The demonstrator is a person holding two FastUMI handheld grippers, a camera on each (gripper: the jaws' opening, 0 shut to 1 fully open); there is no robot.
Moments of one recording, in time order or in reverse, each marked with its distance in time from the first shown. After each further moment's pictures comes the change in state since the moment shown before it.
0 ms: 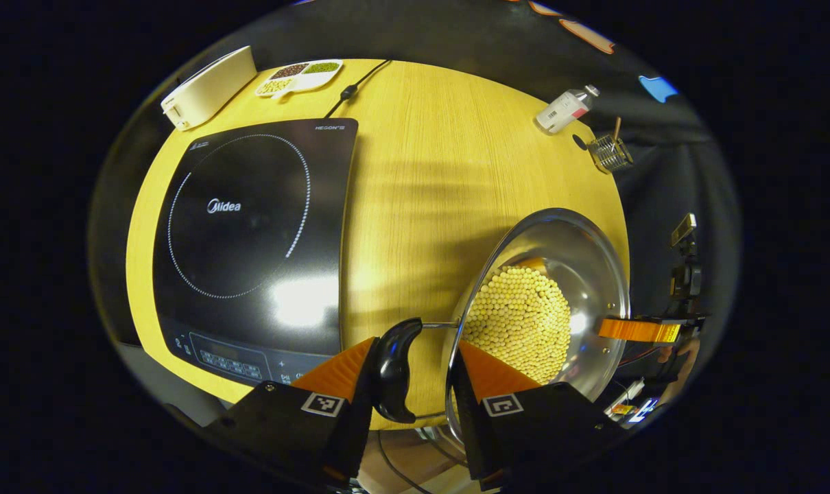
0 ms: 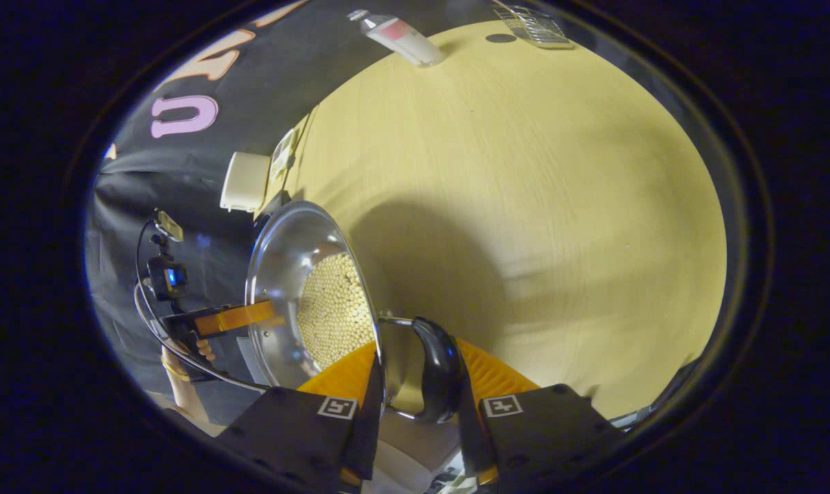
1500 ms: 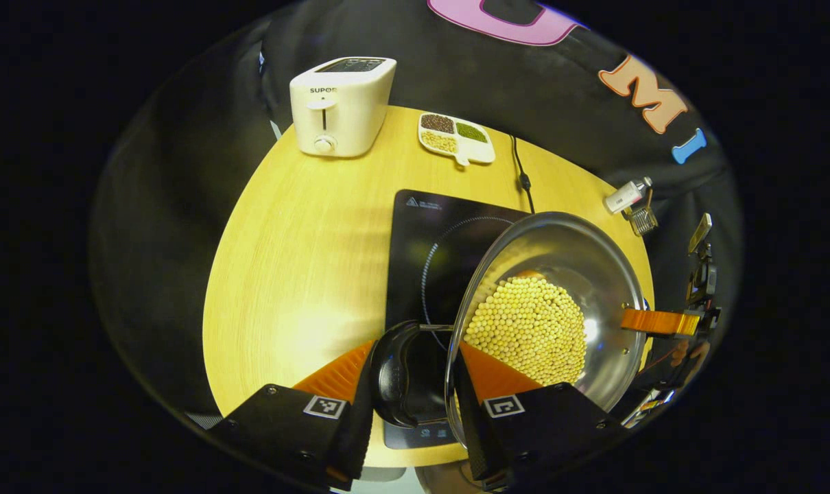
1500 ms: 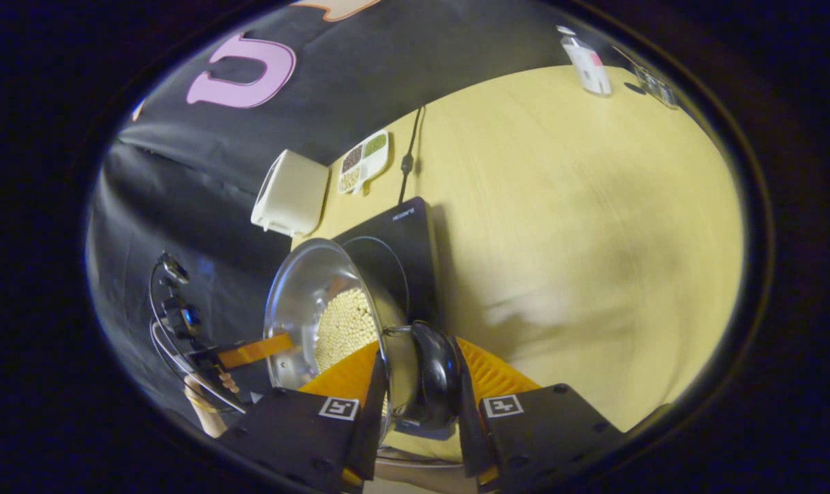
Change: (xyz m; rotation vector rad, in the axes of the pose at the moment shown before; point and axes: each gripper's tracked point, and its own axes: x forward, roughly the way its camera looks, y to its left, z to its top) left arm -0.057 0.314 0.103 0.011 -0.264 0.002; right arm 0.157 0.293 0.050 0.014 -0.273 0.019
